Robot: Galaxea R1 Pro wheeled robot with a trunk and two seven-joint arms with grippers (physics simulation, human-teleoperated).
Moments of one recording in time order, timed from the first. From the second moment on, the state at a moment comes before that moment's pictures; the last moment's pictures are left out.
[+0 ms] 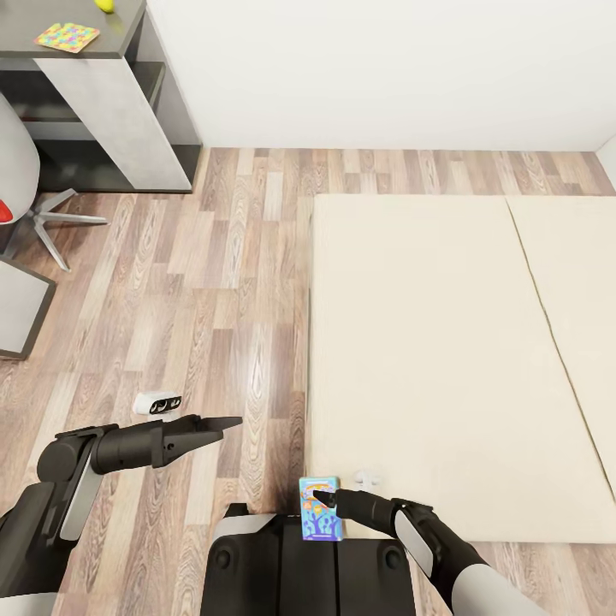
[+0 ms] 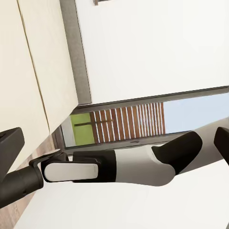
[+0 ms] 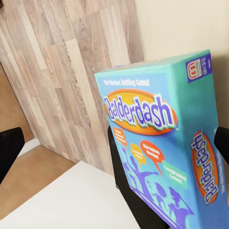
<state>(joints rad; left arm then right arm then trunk) -0.45 0.19 0.14 -1.51 0.29 1.00 -1.57 -0.59 0.03 0.24 -0.47 -0.45 0.29 0.57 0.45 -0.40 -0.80</state>
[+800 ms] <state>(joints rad) -0.45 0.19 0.14 -1.51 0.29 1.00 -1.57 -0.59 0.02 0.24 -0.47 -0.45 0.29 0.57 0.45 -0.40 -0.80</state>
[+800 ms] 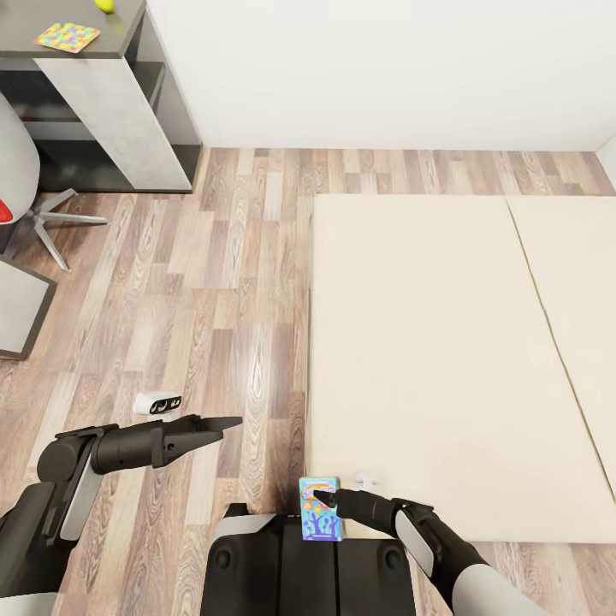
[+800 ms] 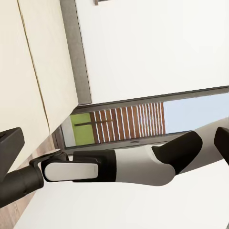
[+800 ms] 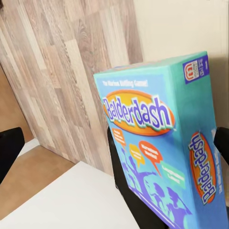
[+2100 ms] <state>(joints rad) -0.45 0.19 0.14 -1.50 0.29 1.00 -1.57 -0.59 -0.01 0.23 -0.49 -0.46 0.28 0.57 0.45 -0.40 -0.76</state>
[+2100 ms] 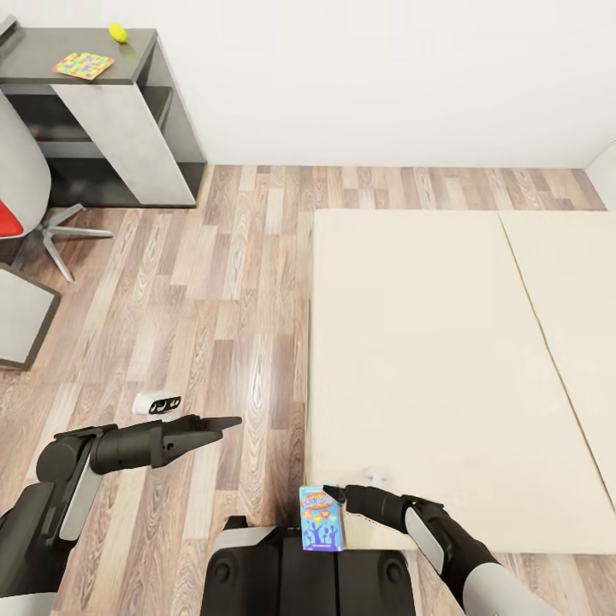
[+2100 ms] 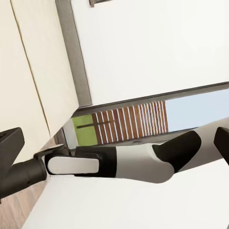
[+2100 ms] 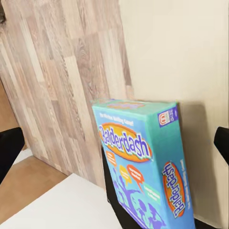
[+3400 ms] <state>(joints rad) -0.45 0.18 0.14 -1.50 0.29 0.98 -1.56 -0.38 -0.07 -0.09 -1.30 -0.51 0.53 0.59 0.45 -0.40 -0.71</state>
